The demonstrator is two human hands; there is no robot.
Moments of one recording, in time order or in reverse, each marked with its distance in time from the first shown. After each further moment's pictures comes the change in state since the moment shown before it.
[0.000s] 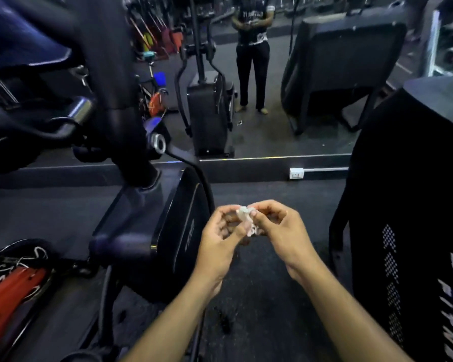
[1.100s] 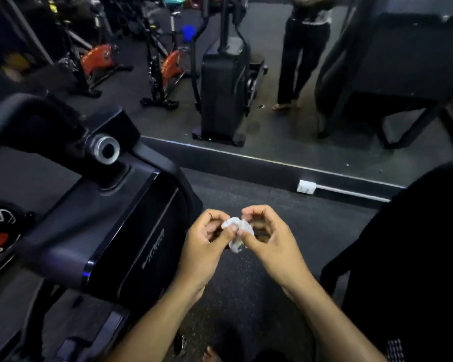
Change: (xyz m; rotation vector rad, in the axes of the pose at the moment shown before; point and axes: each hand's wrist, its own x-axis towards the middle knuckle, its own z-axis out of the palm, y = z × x) left_hand 0.260 -0.074 0.082 0.075 0.260 -0.109; right_hand 0.285 0.052 -0.103 -0.155 -0.323 0.099
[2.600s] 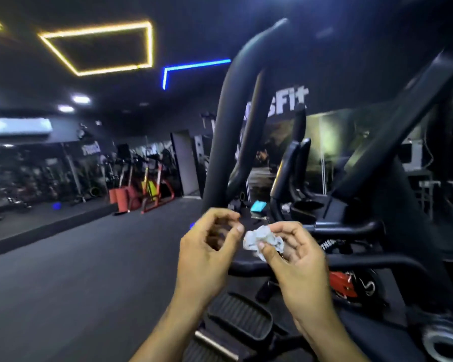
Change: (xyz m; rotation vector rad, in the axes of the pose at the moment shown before) left_hand -0.105 0.289 0.007 0.981 1.804 0.453; right_hand 0.064 -0.254 0.156 0.873 -1.465 -0.355
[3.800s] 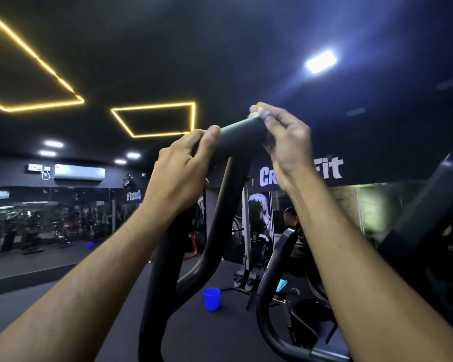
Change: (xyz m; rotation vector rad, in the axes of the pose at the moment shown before) left_hand 0.226 0.118 0.056 0.531 0.263 0.249; right_hand 0.359 -0.129 0.020 0.331 -0.297 -0.353
